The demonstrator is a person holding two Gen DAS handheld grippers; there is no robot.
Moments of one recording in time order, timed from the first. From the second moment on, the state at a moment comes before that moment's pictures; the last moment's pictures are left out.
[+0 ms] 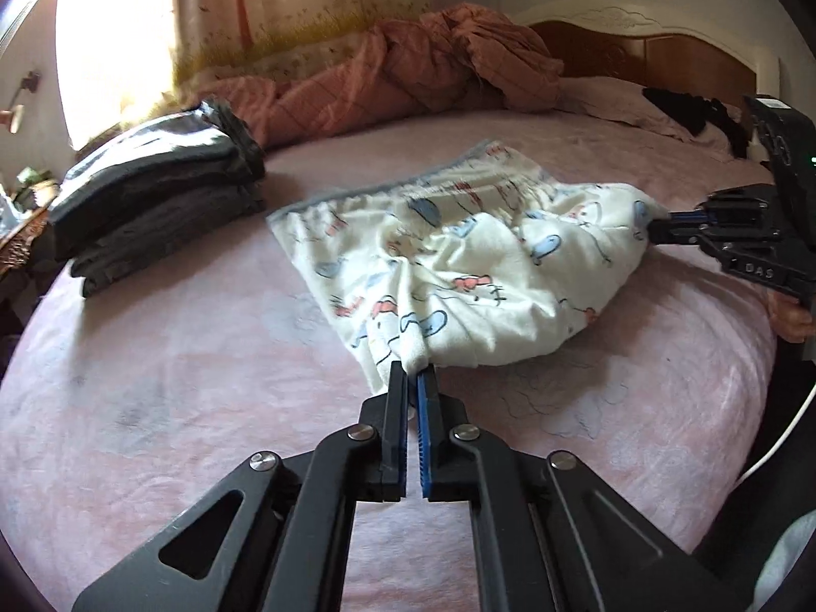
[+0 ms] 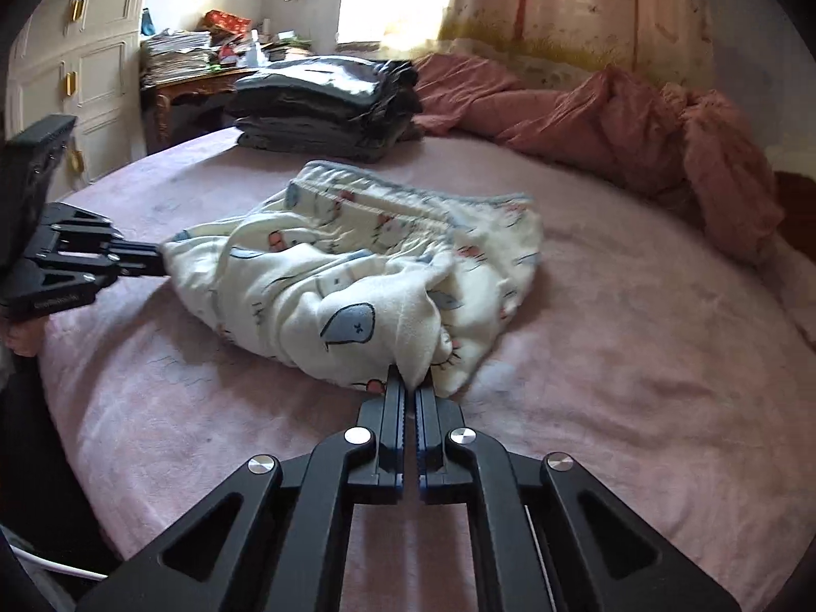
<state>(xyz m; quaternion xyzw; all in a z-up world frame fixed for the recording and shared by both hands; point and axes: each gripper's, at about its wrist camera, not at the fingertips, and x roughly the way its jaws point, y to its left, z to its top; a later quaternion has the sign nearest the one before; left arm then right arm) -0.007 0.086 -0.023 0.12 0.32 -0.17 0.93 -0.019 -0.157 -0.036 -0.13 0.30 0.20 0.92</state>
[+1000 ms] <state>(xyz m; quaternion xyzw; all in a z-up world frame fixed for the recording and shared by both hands) -0.008 0.095 -0.030 0.10 0.33 -0.17 0.92 -0.007 -0.186 -0.043 -0.10 0.34 0.13 0.93</state>
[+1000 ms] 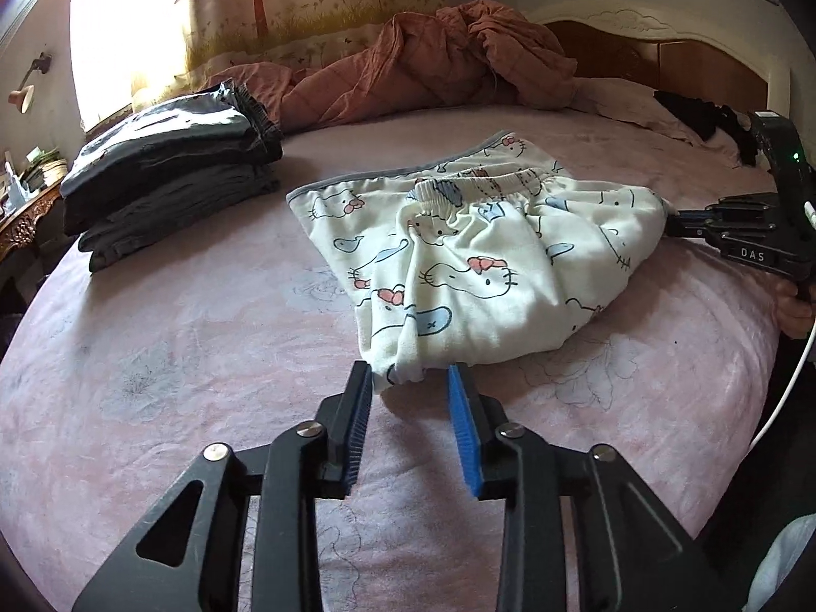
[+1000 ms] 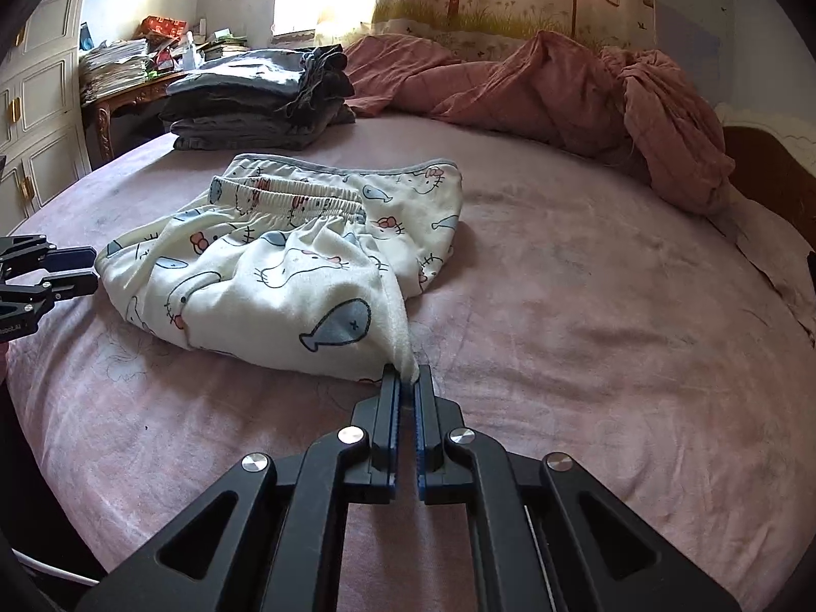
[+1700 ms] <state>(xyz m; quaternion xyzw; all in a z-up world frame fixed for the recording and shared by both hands) 0.003 0.082 -0.036 0.12 0.33 -0.12 0.93 -0.008 -0.176 -0.050 -0.12 0.34 0.13 0.92</state>
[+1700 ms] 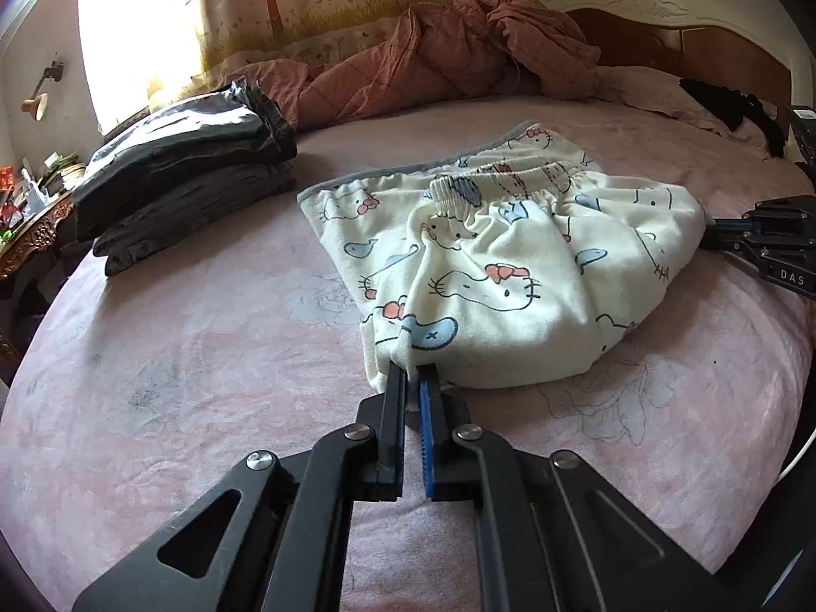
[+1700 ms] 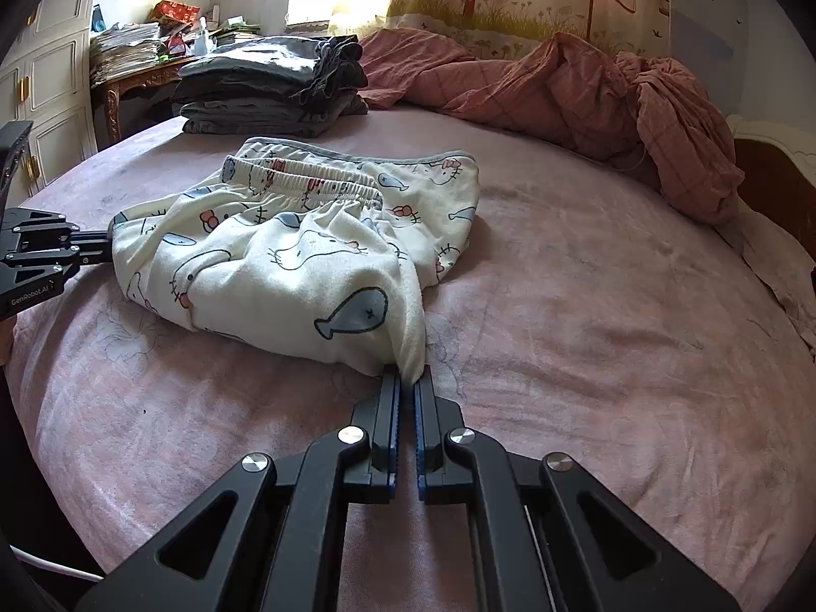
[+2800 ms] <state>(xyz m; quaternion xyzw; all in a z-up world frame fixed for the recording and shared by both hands) -0.023 0.132 -0.018 0.09 0.31 0.00 0.95 -0.022 -0.233 -0.027 -0.03 0.31 -0.01 0.95</state>
